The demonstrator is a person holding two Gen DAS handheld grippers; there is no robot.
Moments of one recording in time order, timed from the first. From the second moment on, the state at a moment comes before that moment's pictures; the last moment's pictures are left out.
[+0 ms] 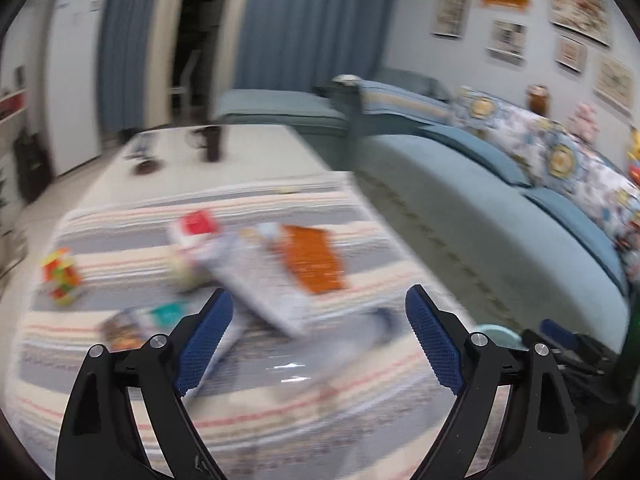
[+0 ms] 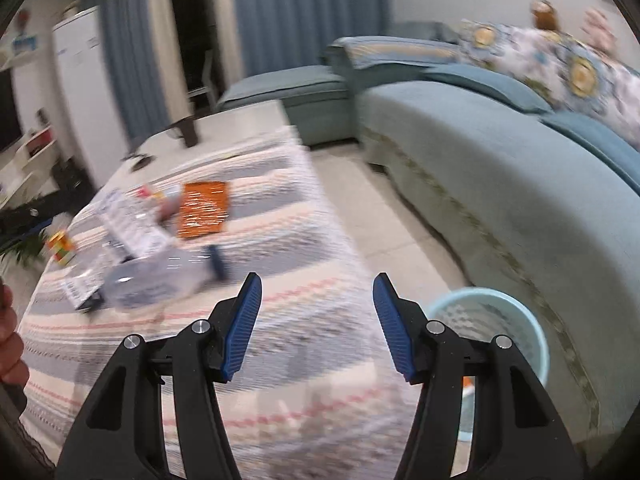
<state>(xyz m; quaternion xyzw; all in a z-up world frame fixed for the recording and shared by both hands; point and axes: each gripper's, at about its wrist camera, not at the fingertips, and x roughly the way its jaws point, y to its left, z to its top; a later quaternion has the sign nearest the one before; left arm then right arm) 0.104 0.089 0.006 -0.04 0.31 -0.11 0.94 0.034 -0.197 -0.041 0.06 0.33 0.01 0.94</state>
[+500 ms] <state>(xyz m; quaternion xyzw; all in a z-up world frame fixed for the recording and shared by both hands) 0.137 0.215 -0.081 -0.11 0.41 -0.05 0.90 0.093 0.002 -0.071 -0.06 0.36 0.13 0.92</state>
